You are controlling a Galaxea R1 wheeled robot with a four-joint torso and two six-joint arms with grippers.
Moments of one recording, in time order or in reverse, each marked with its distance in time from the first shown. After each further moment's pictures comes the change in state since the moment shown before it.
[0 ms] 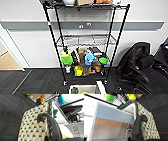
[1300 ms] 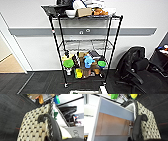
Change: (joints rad) left arm 0.090 -0.039 0.079 -0.009 -0.087 0.017; right arm -0.103 -0.075 0.117 -0.001 0.067 0.001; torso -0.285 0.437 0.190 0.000
